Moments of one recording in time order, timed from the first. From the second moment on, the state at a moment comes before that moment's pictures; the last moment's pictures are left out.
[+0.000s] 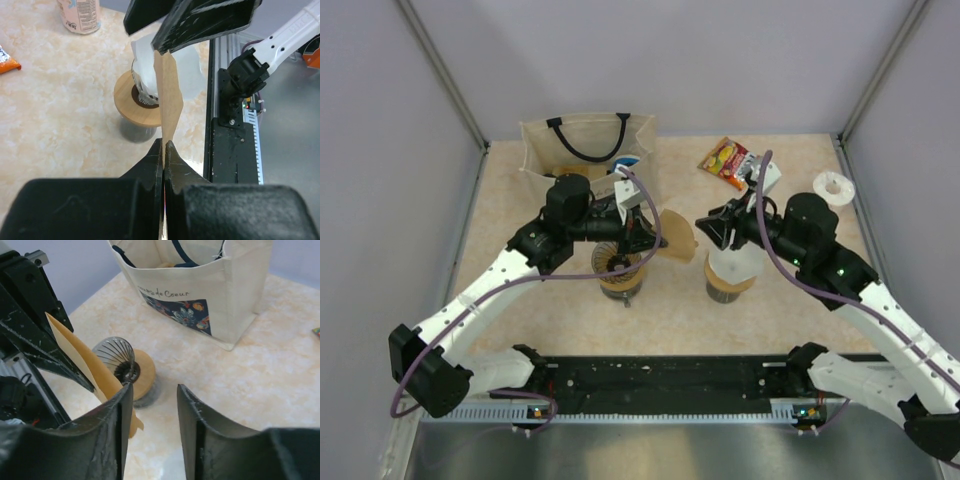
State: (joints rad) left arm -0.62 1.19 1.10 -0.17 0.84 -0.01; right arm 0.66 0.91 1.03 -0.27 -0.20 0.21
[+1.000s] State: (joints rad) left arm -0.61 1.19 1.15 -0.26 0.86 0.10; right arm 0.66 0.85 0.93 -0.35 -0.30 0.09
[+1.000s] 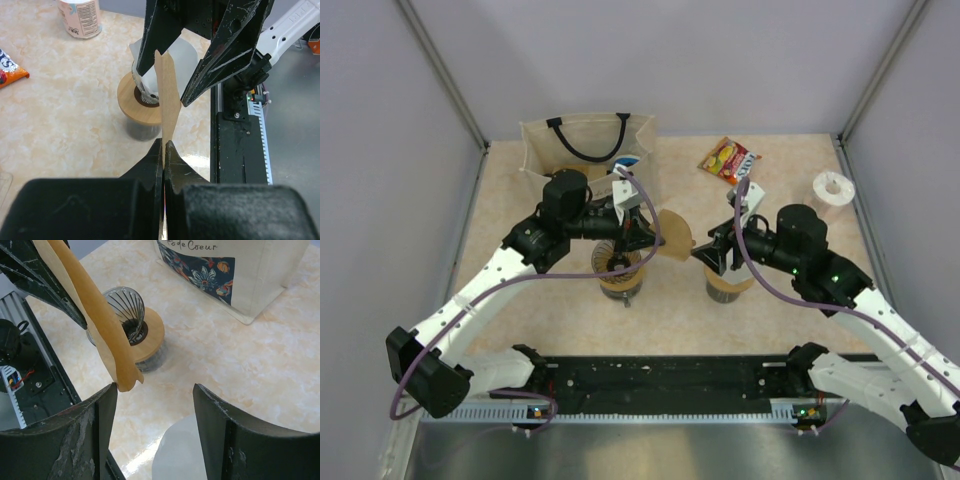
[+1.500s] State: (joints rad) left arm -0.61 1.19 1.15 -0.26 0.86 0.11; right arm 0.66 0.85 0.93 -0.37 -0.28 0.08
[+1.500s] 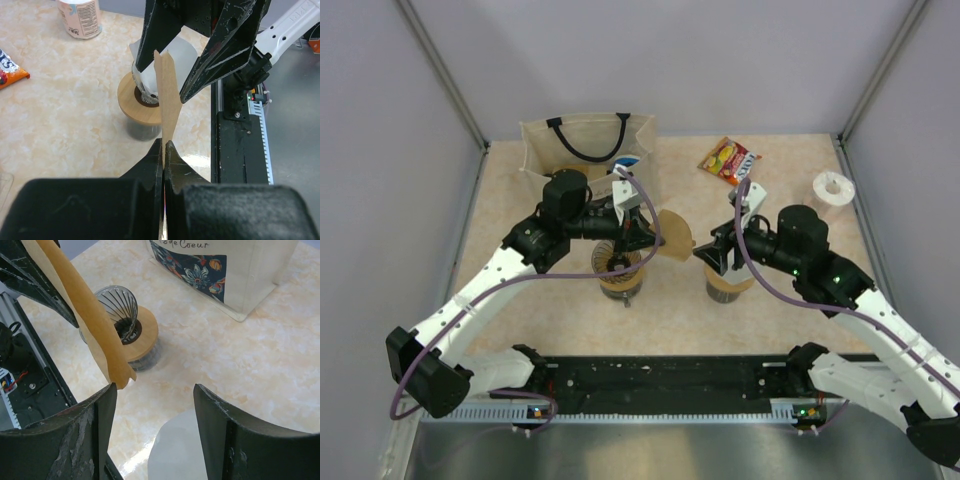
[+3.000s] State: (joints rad) left arm -0.61 1.19 1.15 -0.30 0.95 0.16; right arm 0.66 0.99 0.97 -0.22 -0.60 0.12
